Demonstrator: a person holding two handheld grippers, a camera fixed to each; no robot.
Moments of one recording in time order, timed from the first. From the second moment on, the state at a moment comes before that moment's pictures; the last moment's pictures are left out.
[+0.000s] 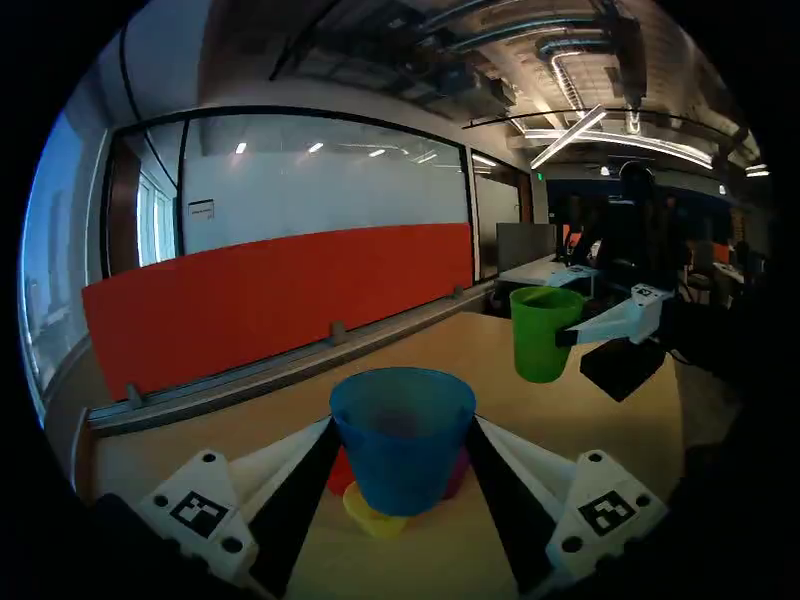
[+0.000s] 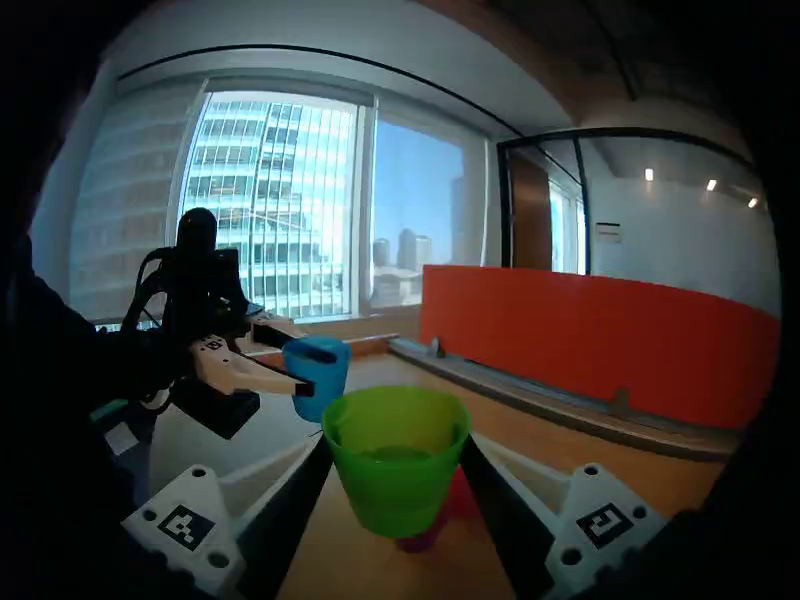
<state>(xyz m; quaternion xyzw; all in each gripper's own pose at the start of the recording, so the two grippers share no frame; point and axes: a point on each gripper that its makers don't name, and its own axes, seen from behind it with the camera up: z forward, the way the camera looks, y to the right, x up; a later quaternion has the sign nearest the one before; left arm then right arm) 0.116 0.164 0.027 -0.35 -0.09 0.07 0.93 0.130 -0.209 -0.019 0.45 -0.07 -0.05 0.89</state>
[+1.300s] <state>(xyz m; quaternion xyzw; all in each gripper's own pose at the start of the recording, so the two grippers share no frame) -0.008 0.172 -0.005 -0.41 -0.25 0.18 0.86 0.018 -0.197 -0.034 0.49 -0.21 -0.13 0.84</state>
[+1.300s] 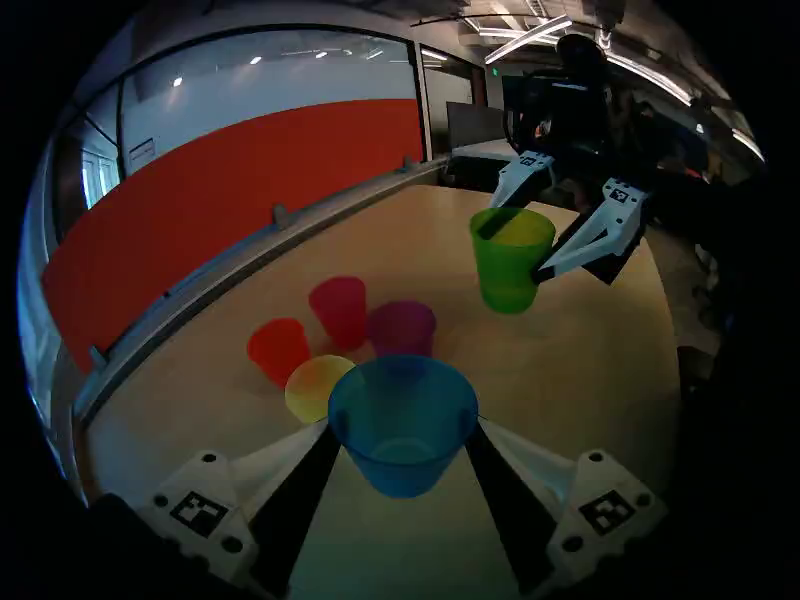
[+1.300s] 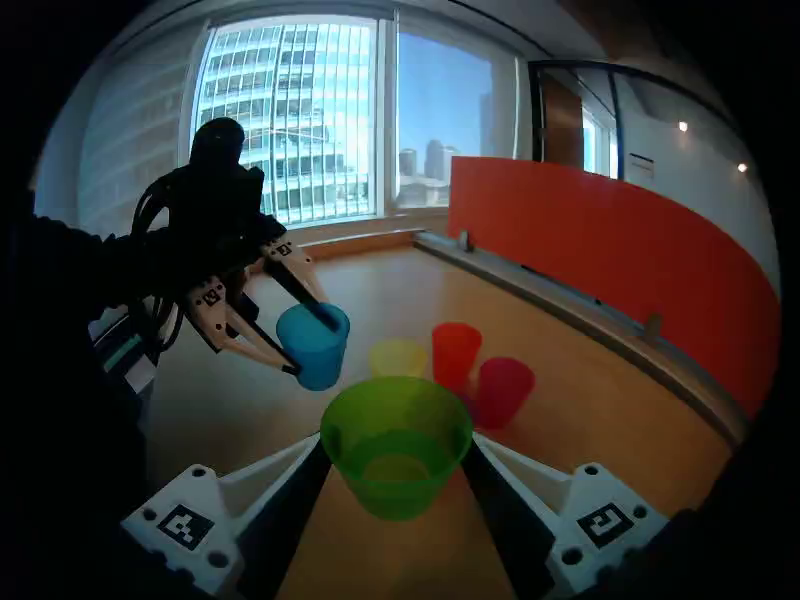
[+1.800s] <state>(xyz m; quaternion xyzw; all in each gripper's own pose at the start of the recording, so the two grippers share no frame) -0.055 0.168 -0.001 -0.41 -0.30 0.20 0.84 -0.024 -0.199 -0.037 0.49 -0.25 -0.15 0.82</state>
